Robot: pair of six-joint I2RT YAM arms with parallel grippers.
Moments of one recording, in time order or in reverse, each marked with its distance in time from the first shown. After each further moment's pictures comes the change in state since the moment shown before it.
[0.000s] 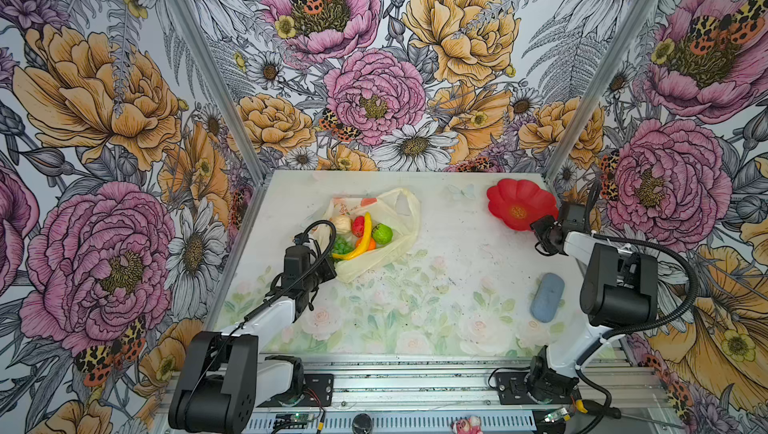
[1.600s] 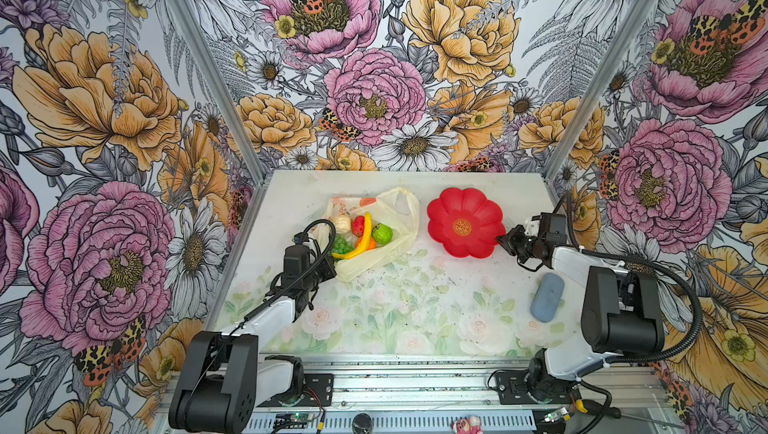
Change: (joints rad) left arm 0.000 0.000 0.000 0.010 0.003 0.000; right arm 0.167 -0.248 -0.255 -0.024 -0.436 -0.032
